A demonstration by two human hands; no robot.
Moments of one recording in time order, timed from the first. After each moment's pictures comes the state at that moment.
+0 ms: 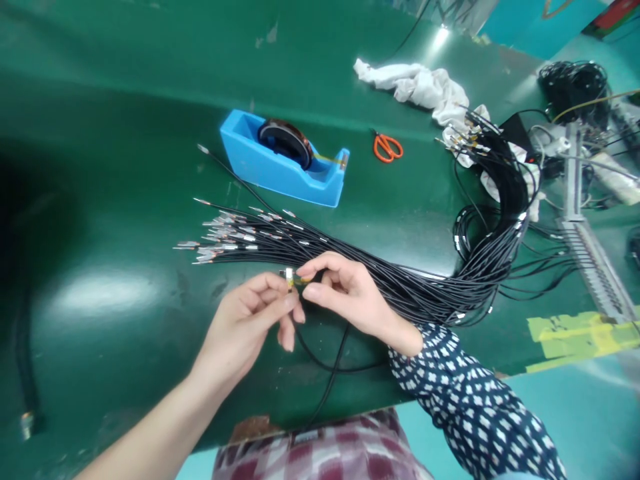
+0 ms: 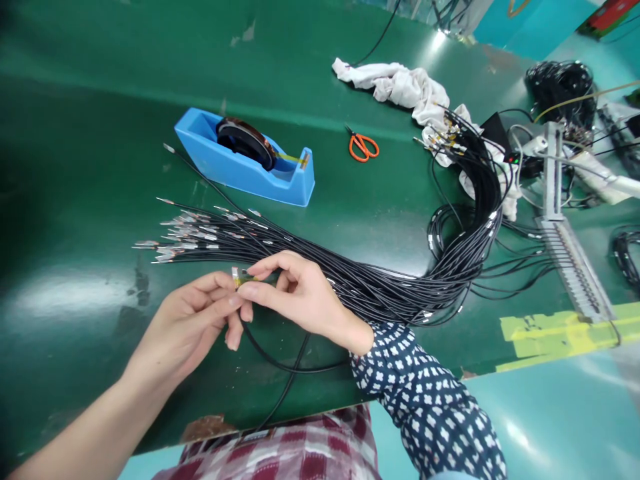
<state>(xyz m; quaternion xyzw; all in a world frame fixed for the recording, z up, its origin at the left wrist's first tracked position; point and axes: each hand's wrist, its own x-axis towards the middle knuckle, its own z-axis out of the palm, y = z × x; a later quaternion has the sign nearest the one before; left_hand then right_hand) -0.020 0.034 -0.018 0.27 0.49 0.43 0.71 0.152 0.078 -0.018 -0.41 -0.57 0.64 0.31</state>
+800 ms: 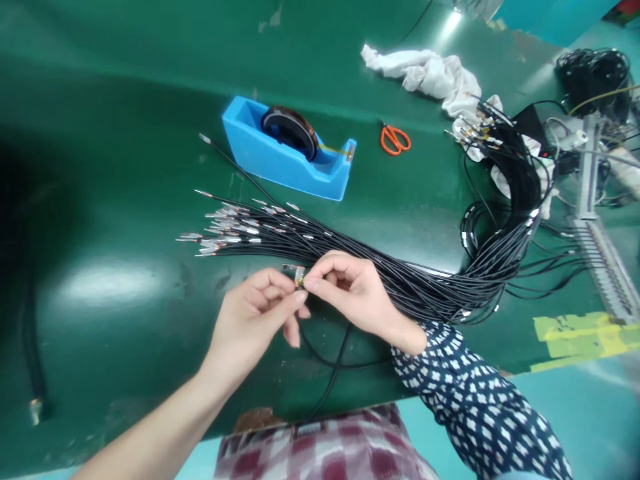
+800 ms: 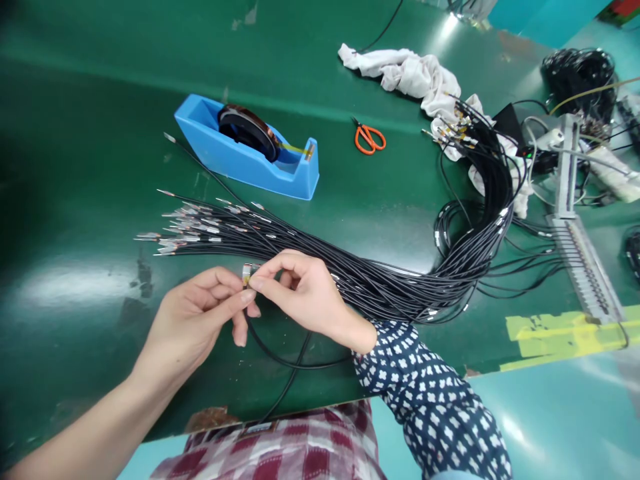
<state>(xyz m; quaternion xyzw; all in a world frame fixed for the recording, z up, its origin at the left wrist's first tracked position) -0.020 0.028 -0.026 0.34 0.54 0.41 0.65 0.146 0.075 -0.020 -0.43 -0.58 0.61 0.33</state>
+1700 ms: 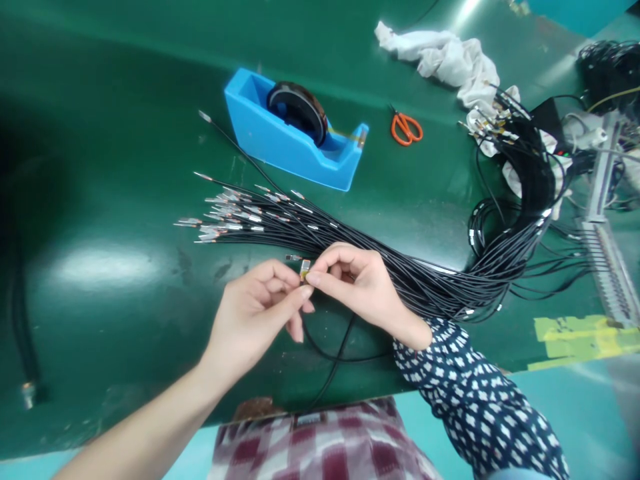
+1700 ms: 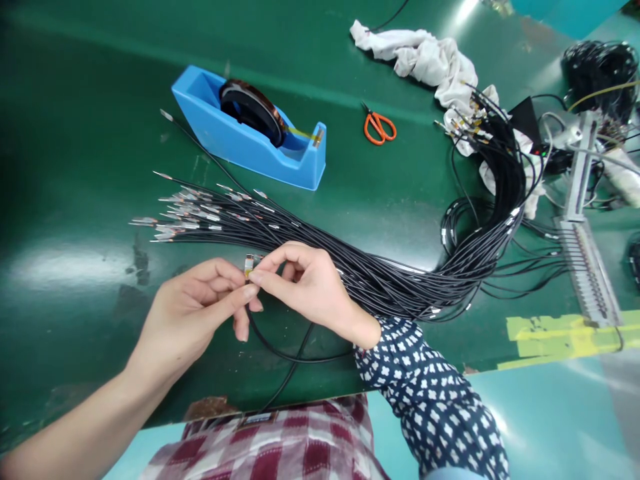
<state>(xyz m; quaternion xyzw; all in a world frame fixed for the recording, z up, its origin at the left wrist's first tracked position) -0.018 0.028 -0.021 0.37 0.56 0.40 0.62 0.145 0.077 -0.021 -0.43 -0.59 0.60 0.32</state>
